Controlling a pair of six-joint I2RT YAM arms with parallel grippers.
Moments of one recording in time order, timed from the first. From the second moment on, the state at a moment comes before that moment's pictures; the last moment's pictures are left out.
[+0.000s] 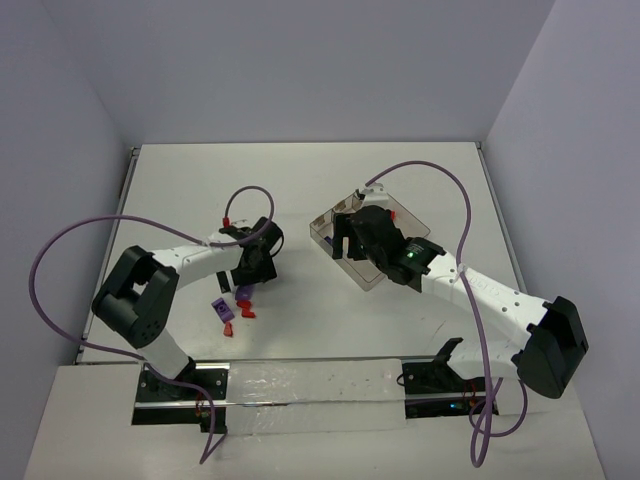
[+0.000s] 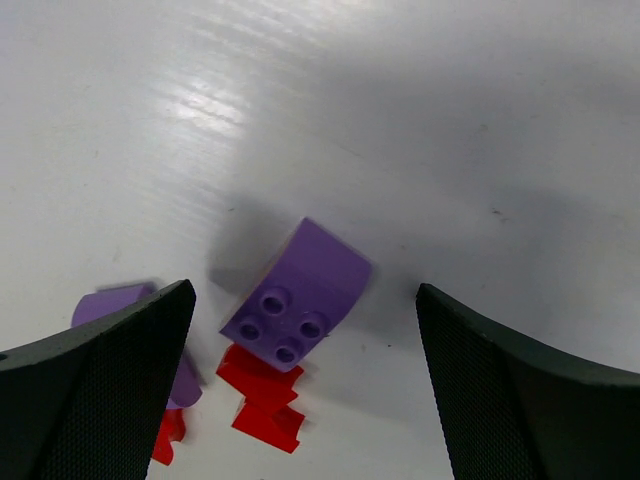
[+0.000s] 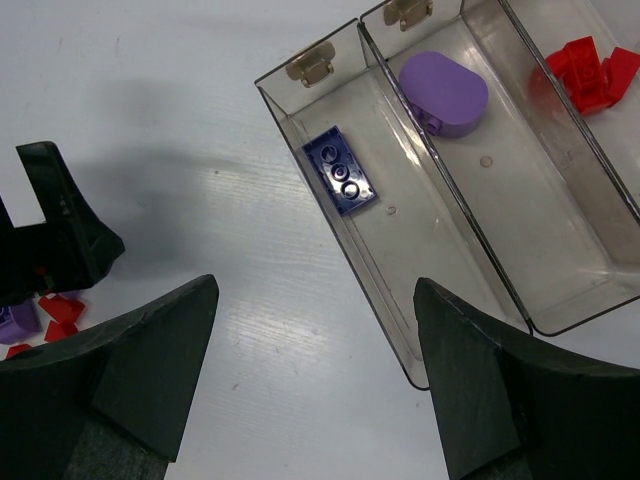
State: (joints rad) left arm -0.65 1.65 0.96 -0.73 -0.43 -0.93; right arm 0.78 1.22 0.94 -0.35 0.36 0.52
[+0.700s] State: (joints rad) left arm -0.62 1.64 0.94 -0.74 -0.48 -1.01; right arm 0.78 1.22 0.94 -0.36 0.36 0.52
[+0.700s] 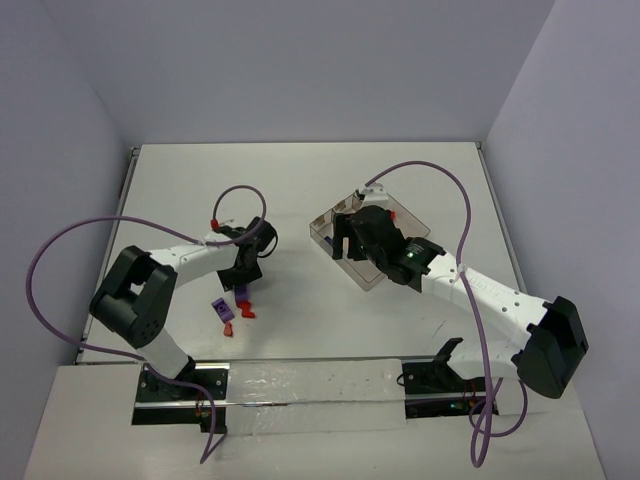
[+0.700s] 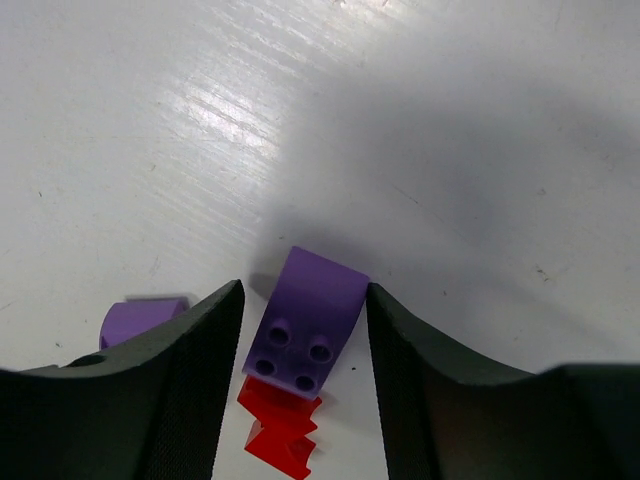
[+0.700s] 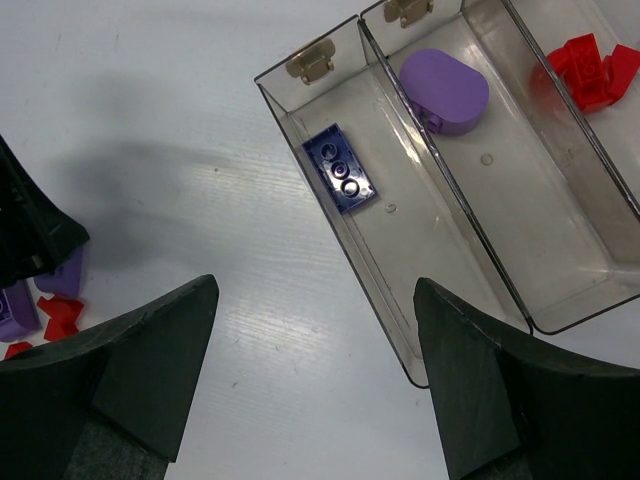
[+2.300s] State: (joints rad) left arm -0.72 2.01 1.85 -0.64 -0.18 -1.05; right arm 0.46 0.80 0.86 -0.46 0.55 0.51
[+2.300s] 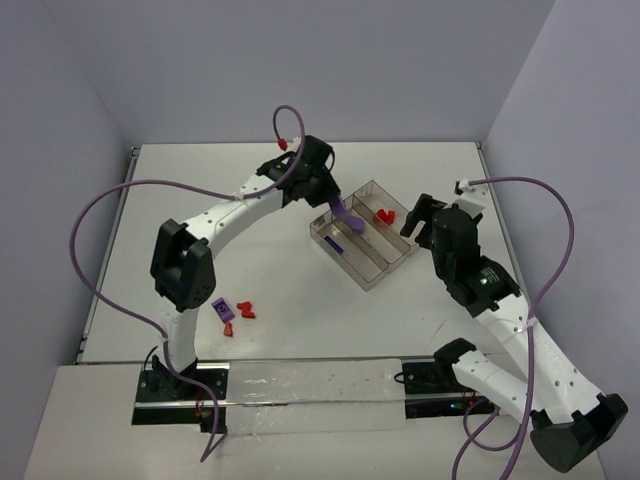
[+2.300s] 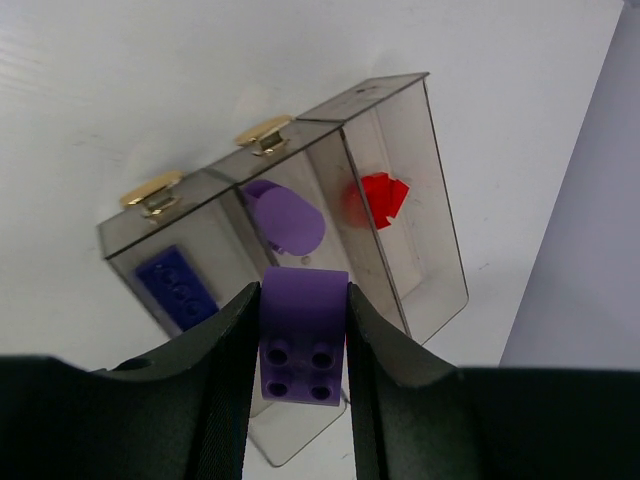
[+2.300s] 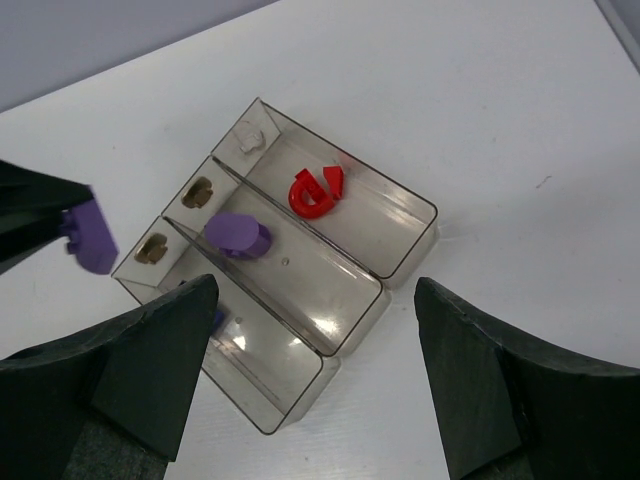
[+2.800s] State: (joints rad) left arm -0.81 2.29 2.10 -0.56 -0.09 -1.10; right arm 0.46 0.76 0.86 -0.52 0.56 0.51
